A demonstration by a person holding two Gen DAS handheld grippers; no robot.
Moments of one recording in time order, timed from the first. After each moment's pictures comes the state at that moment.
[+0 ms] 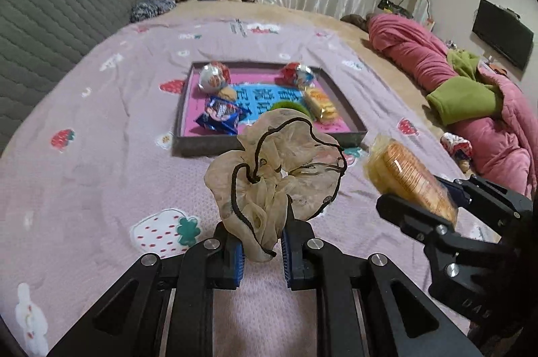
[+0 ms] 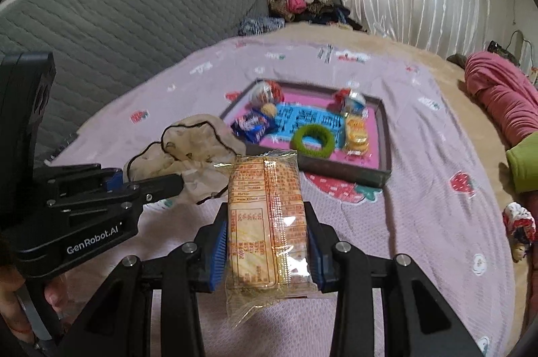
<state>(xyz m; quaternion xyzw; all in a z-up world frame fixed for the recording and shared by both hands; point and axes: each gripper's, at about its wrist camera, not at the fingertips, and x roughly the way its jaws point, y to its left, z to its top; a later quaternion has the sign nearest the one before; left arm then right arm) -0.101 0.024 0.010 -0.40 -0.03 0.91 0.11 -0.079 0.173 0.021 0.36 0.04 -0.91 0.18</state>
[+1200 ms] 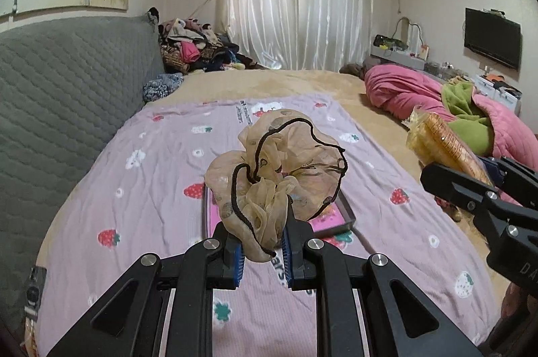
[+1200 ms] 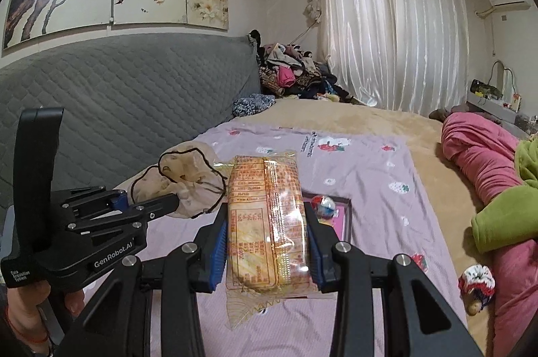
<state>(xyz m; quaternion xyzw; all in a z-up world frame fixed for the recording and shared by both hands) -0.106 0.036 0.157 -0.29 0.02 0.95 0.09 -0.071 0.200 0.172 0.23 0.02 -0.96 0.16</state>
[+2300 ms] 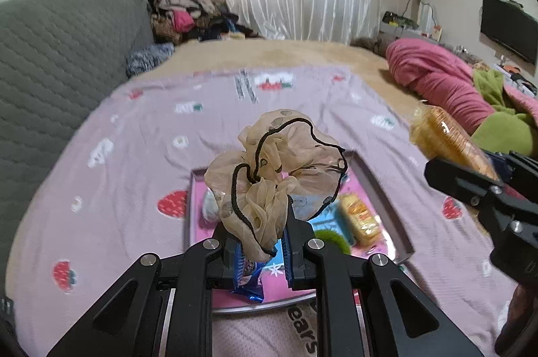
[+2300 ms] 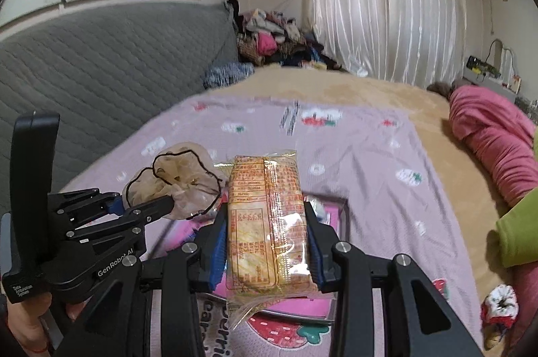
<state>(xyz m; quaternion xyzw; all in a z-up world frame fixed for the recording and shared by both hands) -0.301 0.043 0.054 -0.35 0.02 0.93 0.09 -0.251 0.195 0.084 0.31 0.02 -0.94 0.13</state>
